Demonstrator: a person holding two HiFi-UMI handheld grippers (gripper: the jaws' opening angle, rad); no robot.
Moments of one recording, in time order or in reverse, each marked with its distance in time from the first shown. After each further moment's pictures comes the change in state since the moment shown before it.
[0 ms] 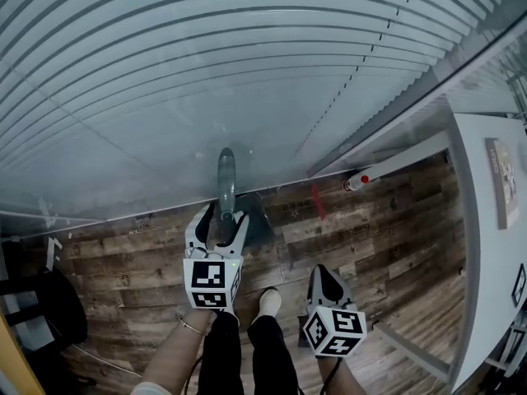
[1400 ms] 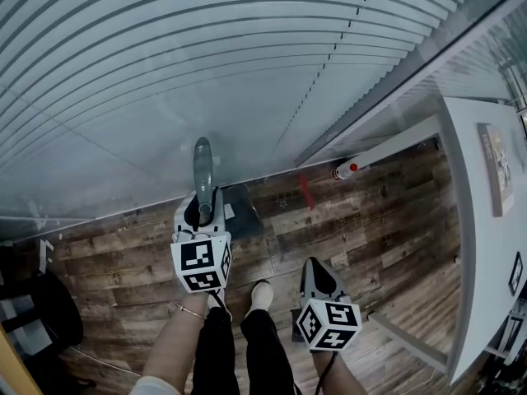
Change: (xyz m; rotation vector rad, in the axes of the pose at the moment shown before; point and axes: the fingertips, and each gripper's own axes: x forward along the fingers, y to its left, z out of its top) left arm 0.019 0.011 0.012 -0.051 -0.042 0.114; right arm -0.006 -0.013 -0.003 0.028 0.016 -0.014
